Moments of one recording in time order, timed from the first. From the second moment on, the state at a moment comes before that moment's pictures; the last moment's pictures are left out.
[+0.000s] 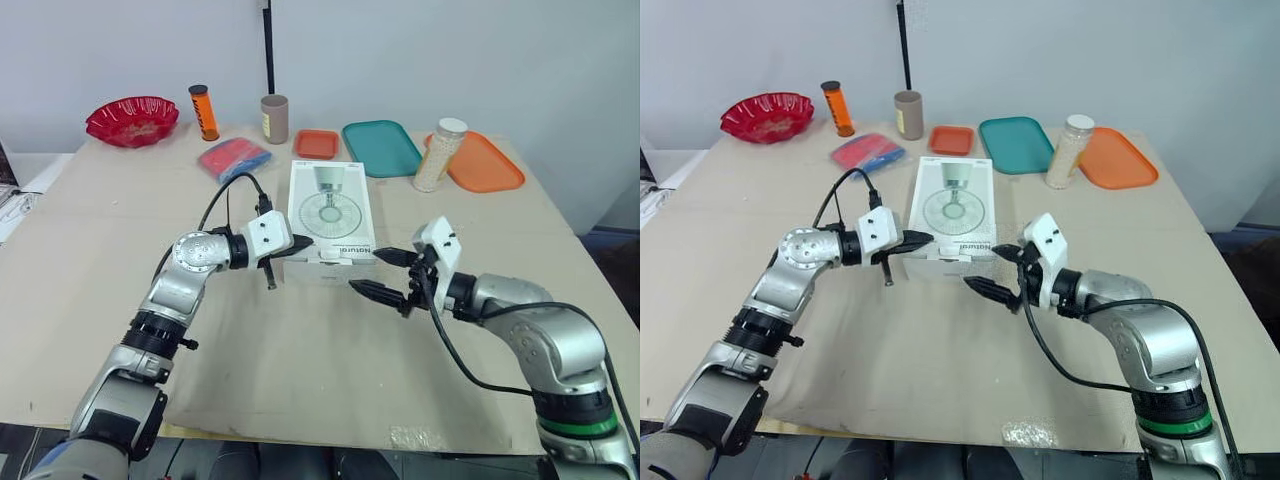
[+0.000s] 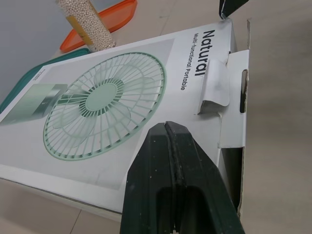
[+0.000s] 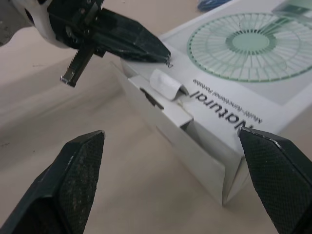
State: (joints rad) left arm -0.71 0.41 -0.21 0.34 -0.01 -0.10 -0.97; right arm -0.35 -0.59 -0.04 -0.39 0.49 0.83 0.74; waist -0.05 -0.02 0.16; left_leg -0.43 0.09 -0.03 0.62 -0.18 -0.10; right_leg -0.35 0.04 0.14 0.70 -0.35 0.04
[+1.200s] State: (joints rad) left arm -0.75 0.41 -0.20 0.40 -0.02 -0.10 -0.99; right arm -0.24 -0.67 0.07 -0.31 0.40 0.72 0.78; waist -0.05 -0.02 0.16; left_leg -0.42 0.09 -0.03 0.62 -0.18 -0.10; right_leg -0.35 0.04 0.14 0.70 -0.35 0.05
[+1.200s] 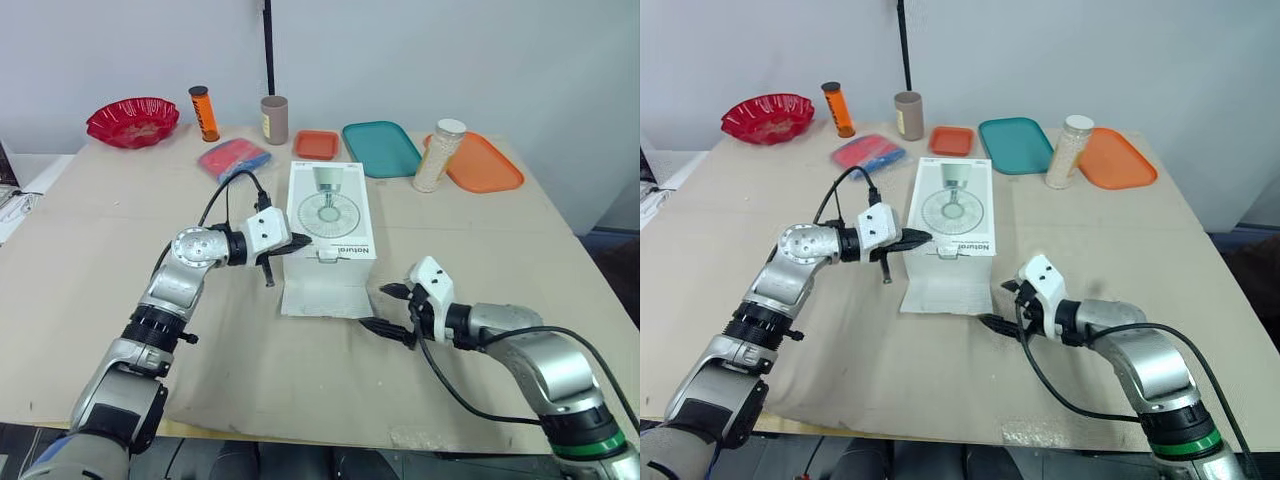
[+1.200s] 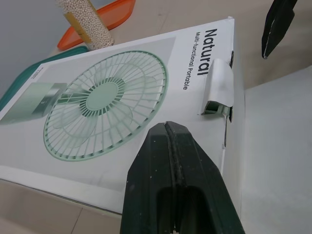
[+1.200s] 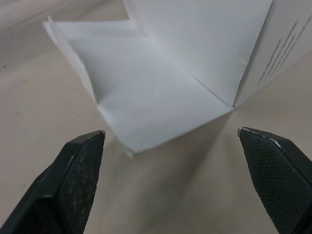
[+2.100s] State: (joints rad) left arm -0.75 0.42 -0.20 0.39 -0.02 -0.09 -0.98; right arm -0.28 -0.62 0.16 -0.32 0.38 0.66 0.83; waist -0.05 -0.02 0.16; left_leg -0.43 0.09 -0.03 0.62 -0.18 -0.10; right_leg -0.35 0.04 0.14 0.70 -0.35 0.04
